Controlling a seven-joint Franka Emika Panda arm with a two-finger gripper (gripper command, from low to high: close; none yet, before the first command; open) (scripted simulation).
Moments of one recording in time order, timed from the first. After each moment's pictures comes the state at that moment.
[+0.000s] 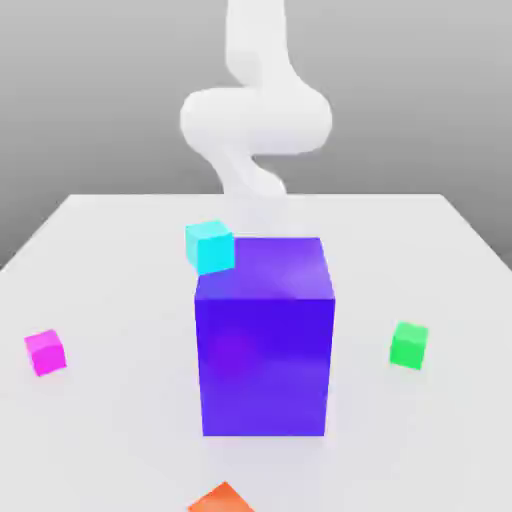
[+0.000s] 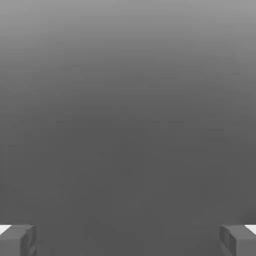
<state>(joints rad) -0.05 -0.71 -0.04 -2.34 -0.02 2.35 0.81</state>
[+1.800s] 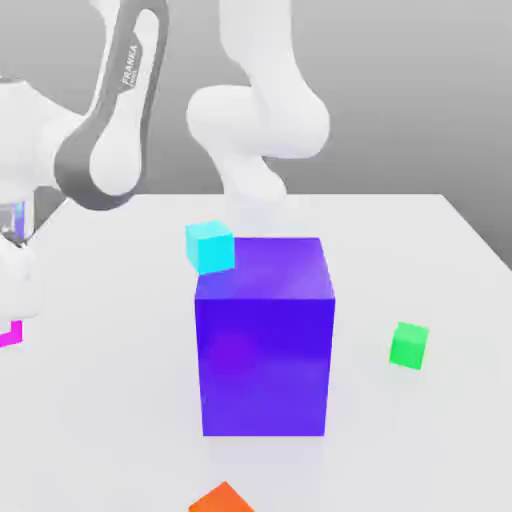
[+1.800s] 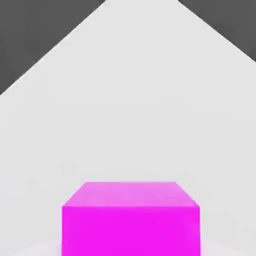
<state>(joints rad) -0.35 -0.04 -0.24 -2.63 0.07 2.83 0.81</state>
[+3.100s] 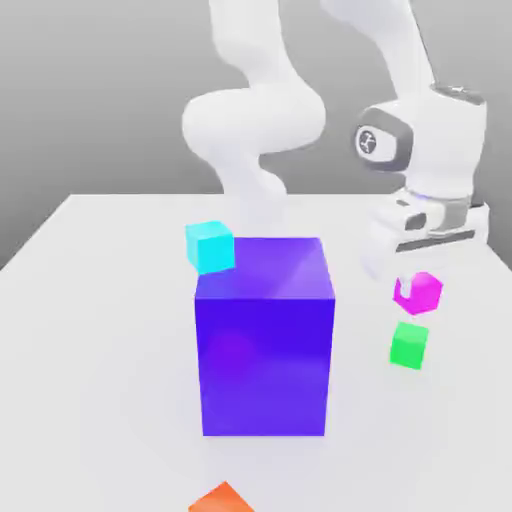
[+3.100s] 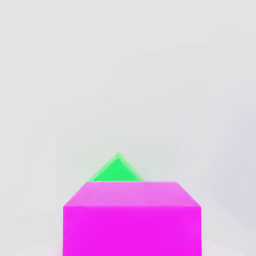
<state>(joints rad) 0.43 -0.22 0.47 -2.93 0.15 2.72 1.13</state>
